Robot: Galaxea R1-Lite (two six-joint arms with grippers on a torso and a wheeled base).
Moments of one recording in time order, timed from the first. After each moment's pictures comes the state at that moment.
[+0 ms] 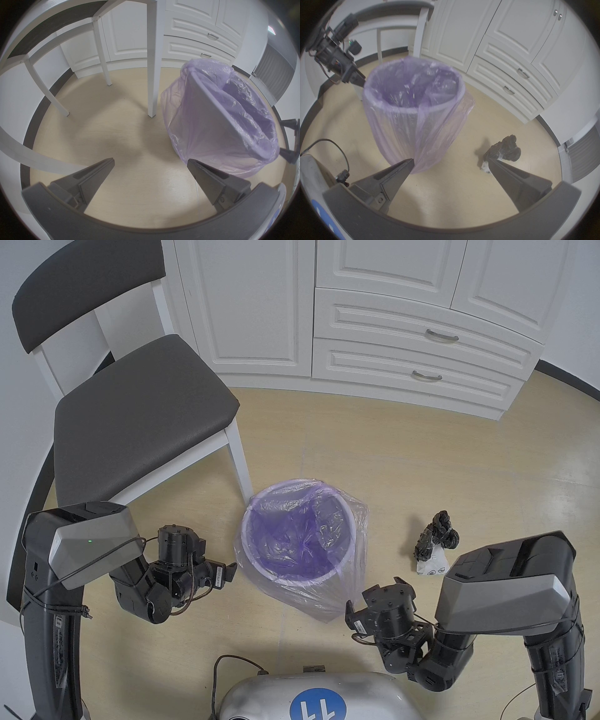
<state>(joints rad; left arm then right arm) -0.26 2.43 -0.90 -1.02 0.08 0.05 0.73 2.43 -0.69 -1.30 -0.67 -0.18</state>
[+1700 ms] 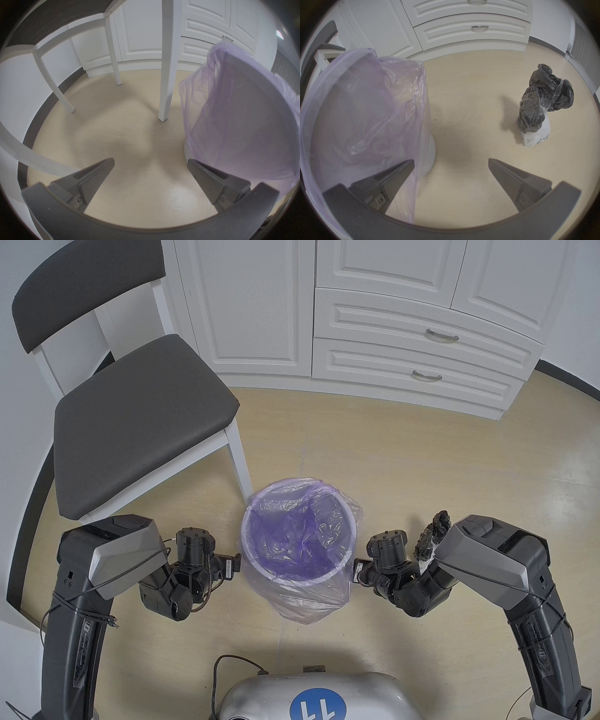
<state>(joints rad) -0.27 2.61 -1.13 -1.04 0.20 -0.02 0.46 2.64 -1.33 -0.76 -0.28 0.47</state>
